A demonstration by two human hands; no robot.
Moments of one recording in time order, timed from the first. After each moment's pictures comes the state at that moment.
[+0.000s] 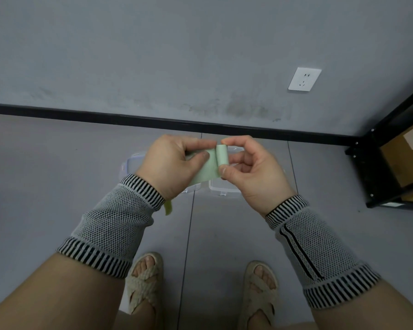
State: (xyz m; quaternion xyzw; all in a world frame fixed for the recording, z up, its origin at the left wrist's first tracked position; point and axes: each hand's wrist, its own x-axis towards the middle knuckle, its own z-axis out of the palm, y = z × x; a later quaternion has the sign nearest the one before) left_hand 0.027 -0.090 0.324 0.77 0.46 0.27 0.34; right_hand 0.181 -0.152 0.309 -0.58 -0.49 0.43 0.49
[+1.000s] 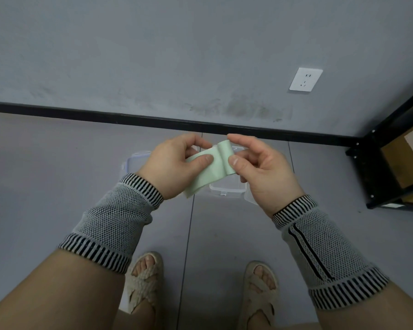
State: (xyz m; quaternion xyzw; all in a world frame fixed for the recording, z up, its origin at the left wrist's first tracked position) left_hand 0.026 -0.083 0.316 0.76 0.46 0.24 0.40; right_hand 0.187 -0.153 0.310 -0.58 -0.48 0.41 0.51
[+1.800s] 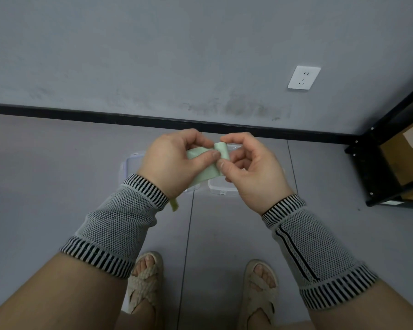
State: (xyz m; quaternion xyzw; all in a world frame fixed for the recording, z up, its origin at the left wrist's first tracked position) left_hand 0.034 -0.089 0.322 0.77 0.47 0.29 0.32; right_hand 0.179 -0.151 0.310 -0.61 -0.52 0.36 0.48
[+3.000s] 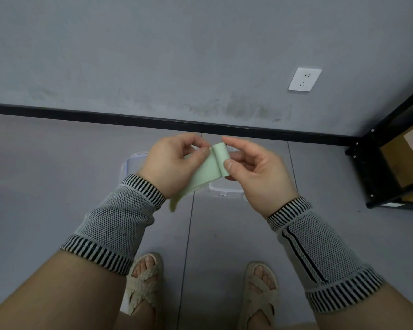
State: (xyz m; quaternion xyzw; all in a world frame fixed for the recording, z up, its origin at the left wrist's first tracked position) left_hand 0.030 -0.084 0.316 0.74 0.48 0.28 0.38; right_hand 0.180 -0.153 0.309 -0.57 -0.48 0.41 0.52
